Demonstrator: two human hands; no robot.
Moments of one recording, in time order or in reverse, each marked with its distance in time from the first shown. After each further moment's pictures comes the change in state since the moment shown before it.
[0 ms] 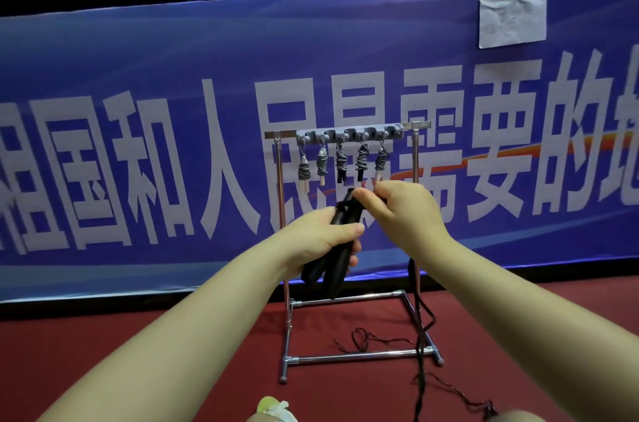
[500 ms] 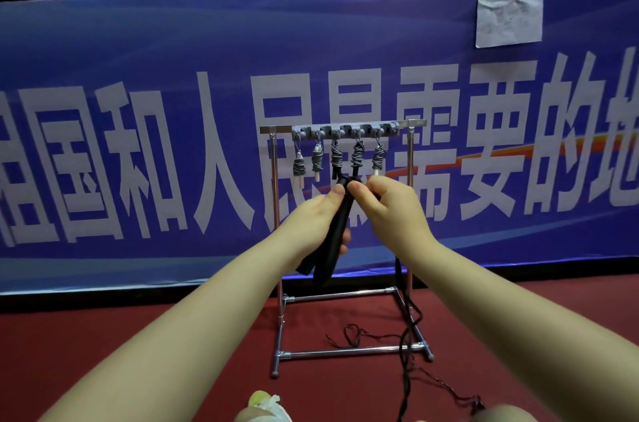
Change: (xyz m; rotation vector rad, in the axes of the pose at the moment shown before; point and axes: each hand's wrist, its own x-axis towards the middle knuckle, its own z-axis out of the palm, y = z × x) left_hand 0.011 -0.003 0.007 -0.075 0.217 0.042; right_hand -0.004 0.000 0.013 0.311 0.052 0.077
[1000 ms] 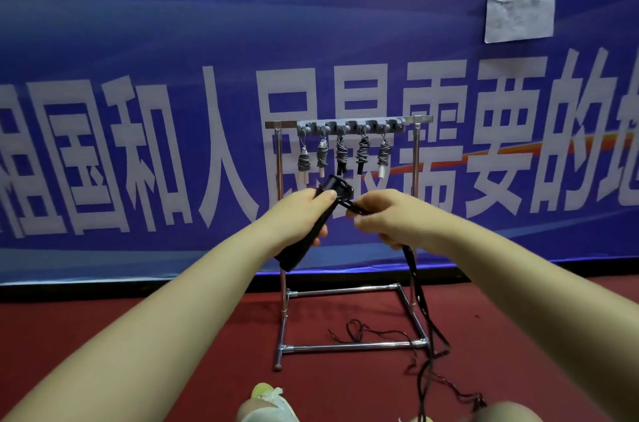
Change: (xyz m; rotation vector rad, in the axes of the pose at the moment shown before) left_hand 0.003 0.003 -0.027 0.466 0.060 0.009; right_hand 0.001 -0.018 -0.027 0.090 -0.694 0.346
